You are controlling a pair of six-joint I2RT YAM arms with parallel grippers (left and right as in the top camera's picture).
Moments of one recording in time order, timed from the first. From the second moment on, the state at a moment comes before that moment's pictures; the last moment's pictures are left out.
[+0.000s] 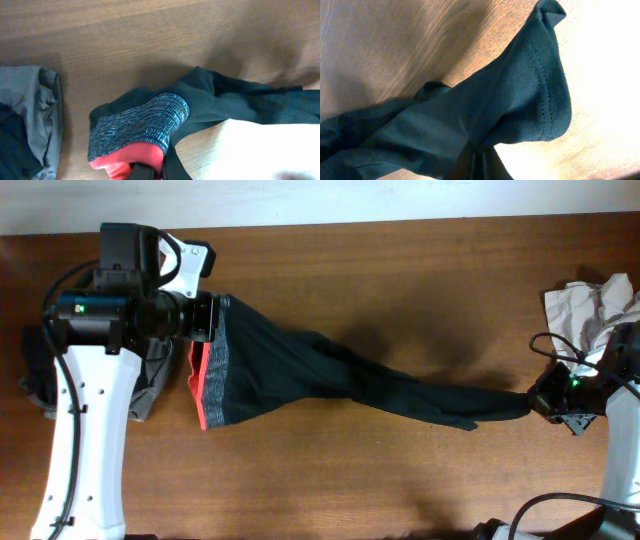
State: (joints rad) left arm -0.07 1.56 1.76 -1.21 0.27 0.10; right arm -0.56 1.41 1.16 -1.17 -0.28 0.31
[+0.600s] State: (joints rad) left arm -0.07 1.56 2.10 -1.27 0.23 0.11; right arm -0.56 1.41 1.60 -1.28 -0.48 0.25
